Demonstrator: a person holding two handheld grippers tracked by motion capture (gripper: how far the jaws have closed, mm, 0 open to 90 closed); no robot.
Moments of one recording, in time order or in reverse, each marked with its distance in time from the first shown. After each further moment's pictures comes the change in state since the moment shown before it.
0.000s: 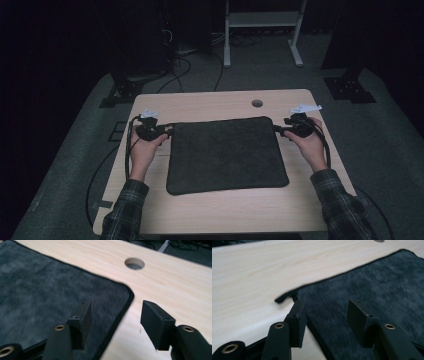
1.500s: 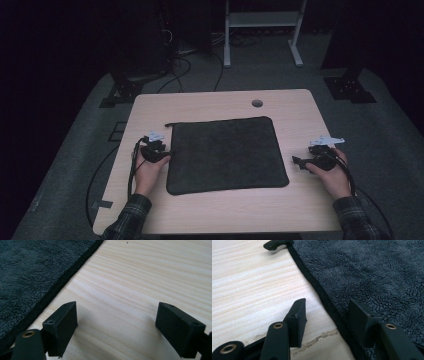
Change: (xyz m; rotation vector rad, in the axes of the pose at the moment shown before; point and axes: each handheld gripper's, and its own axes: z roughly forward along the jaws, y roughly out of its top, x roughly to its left) left arm -0.016 -0.064 0.018 0.067 0.097 0.040; right arm -0.011 -0.103 -0.042 0.096 -0.046 0.045
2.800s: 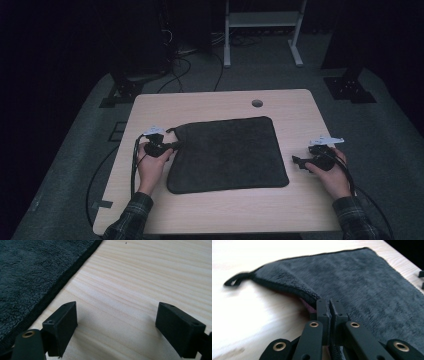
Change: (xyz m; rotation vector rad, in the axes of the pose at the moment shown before) left arm -0.014 0.024 -0.012 -0.114 -0.297 -0.146; right arm 0.001 0.001 0.001 0.001 -0.009 0.009
